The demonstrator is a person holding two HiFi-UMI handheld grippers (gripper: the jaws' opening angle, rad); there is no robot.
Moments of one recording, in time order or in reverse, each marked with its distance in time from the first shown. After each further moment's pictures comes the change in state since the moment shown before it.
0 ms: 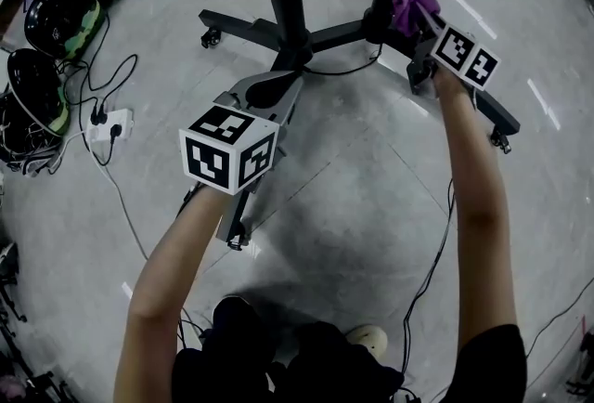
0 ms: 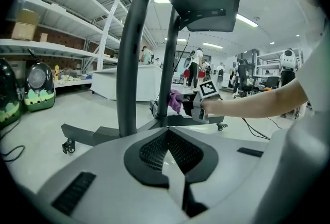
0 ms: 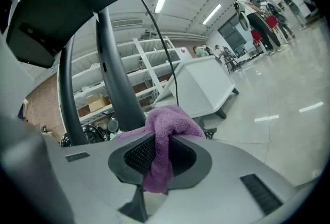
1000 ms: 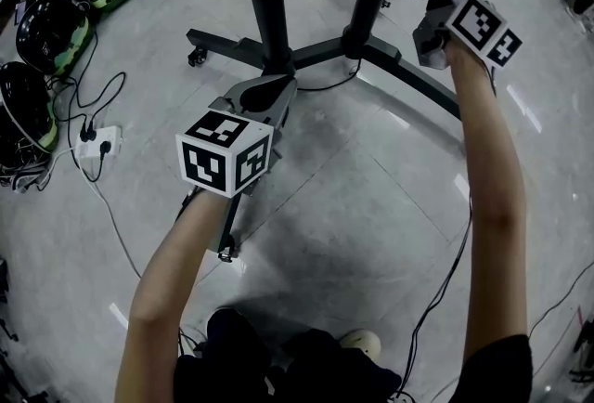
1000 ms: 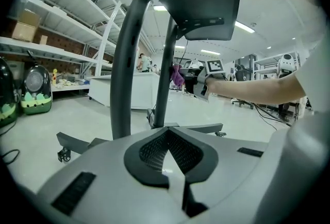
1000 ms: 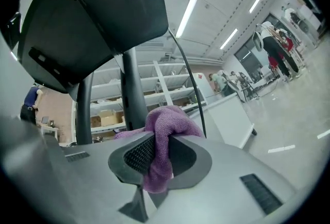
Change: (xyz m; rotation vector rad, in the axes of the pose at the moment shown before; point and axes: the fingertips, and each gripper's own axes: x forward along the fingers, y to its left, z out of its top) left arm 0.000 -0.010 0.031 0.001 -0.078 -0.017; right arm -0.035 0.080 0.160 -0.163 -0.245 0.121
